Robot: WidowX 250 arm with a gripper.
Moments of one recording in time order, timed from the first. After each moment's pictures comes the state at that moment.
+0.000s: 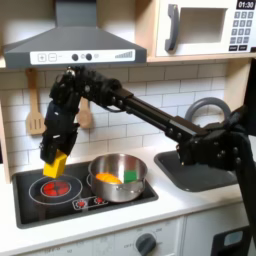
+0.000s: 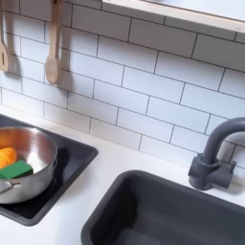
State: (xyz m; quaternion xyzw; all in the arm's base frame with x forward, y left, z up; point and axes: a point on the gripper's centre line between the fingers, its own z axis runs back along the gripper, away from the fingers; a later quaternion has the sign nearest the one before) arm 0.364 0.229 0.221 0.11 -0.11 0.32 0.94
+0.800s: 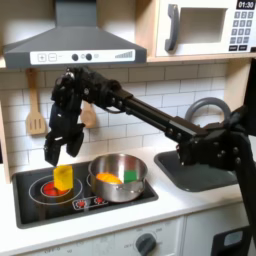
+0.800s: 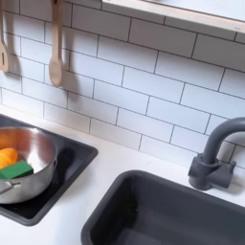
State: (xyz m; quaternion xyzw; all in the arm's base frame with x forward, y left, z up) arm 0.367 0.214 0.217 0.07 -0.10 0.28 0.95
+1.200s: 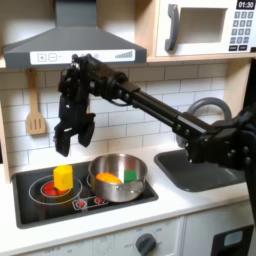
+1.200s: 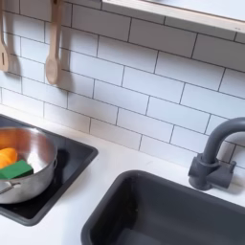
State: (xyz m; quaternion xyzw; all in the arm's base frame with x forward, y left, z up) arm 0.360 0.193 0.239 0.02 -0.11 0.25 0.96
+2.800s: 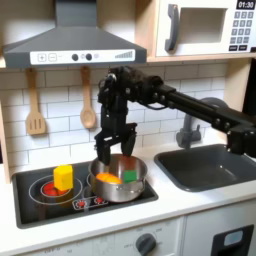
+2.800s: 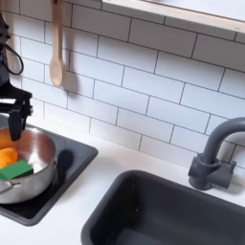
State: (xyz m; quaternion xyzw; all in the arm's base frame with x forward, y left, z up) arm 0.329 0.118 0.218 -0.01 -0.06 0.16 0.99
